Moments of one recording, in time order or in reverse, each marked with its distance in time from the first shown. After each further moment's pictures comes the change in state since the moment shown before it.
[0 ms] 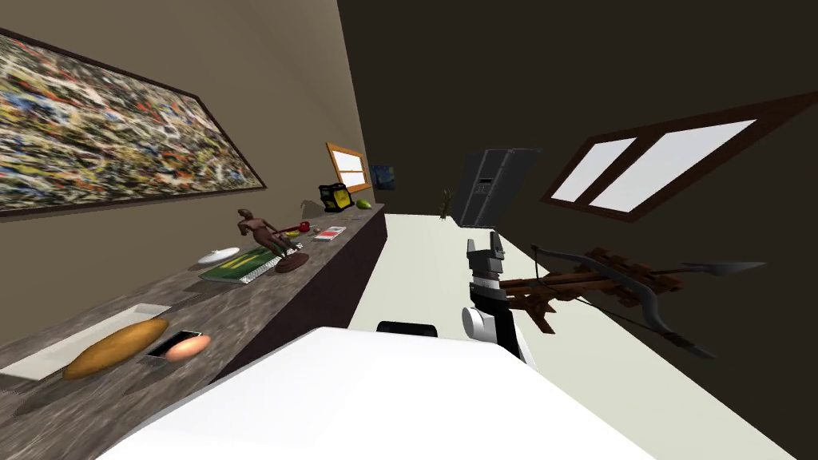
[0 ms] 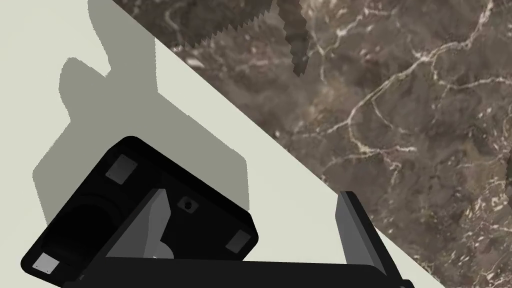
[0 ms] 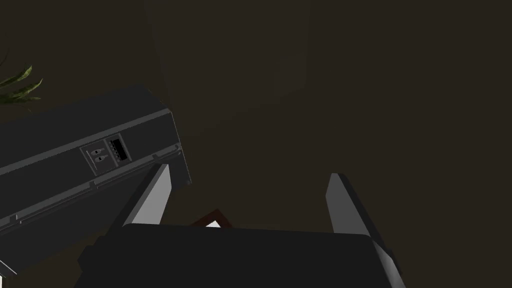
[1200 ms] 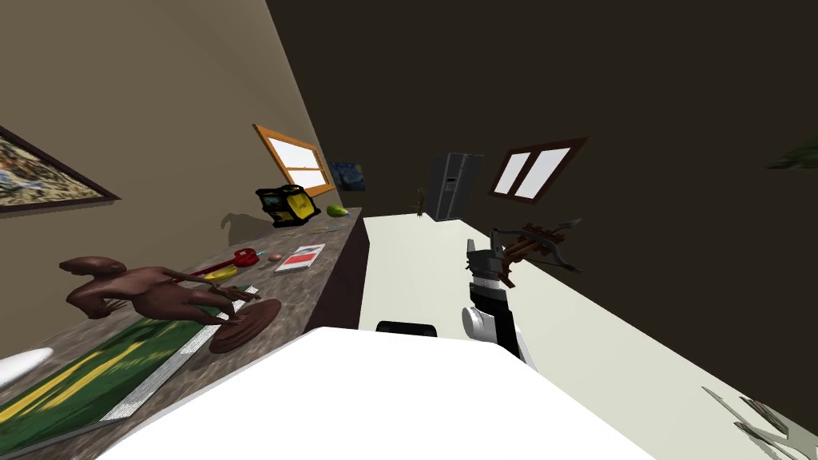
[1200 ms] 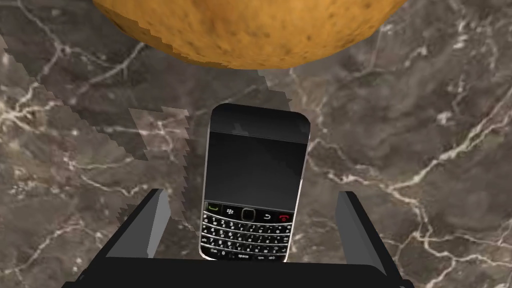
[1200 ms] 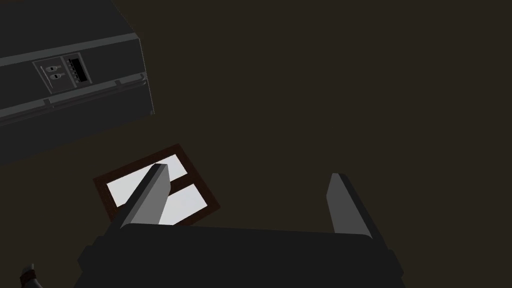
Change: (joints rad) left arm 0.050 0.074 -0.050 -0.062 -0.185 -0.059 -0.055; right arm 0.000 0.000 0.000 0.000 0.000 0.000 0.000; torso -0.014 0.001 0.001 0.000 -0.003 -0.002
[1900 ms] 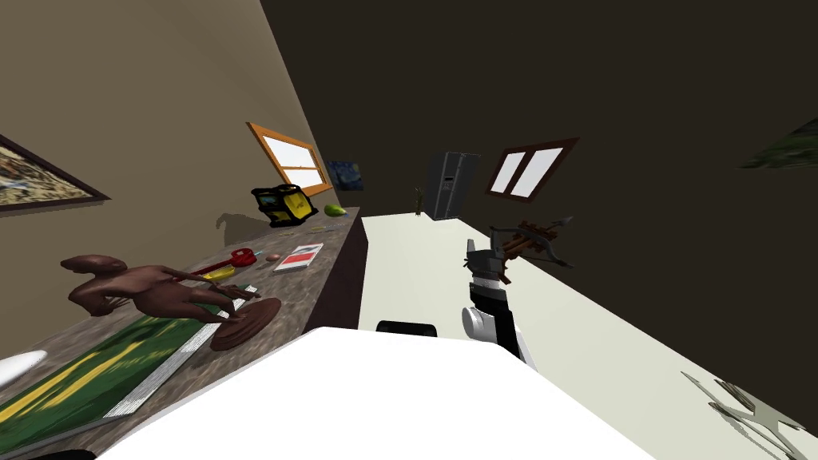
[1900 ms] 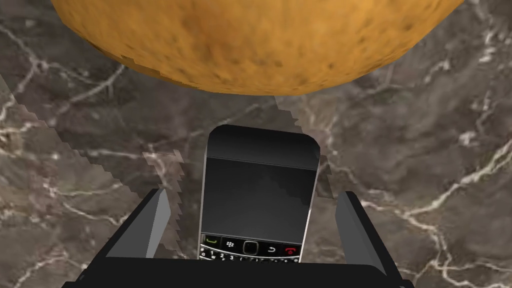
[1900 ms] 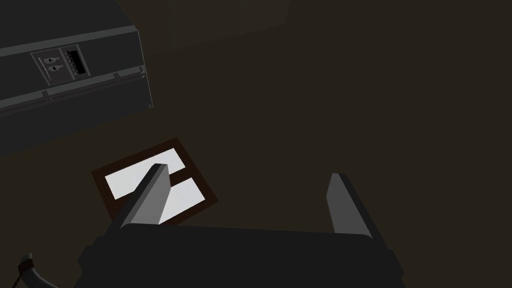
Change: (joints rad) left arm -0.126 -0.028 -0.078 0.080 0.008 -0.011 -0.024; right arm 0.000 0.000 0.000 0.000 0.000 0.000 0.000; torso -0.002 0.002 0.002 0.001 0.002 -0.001
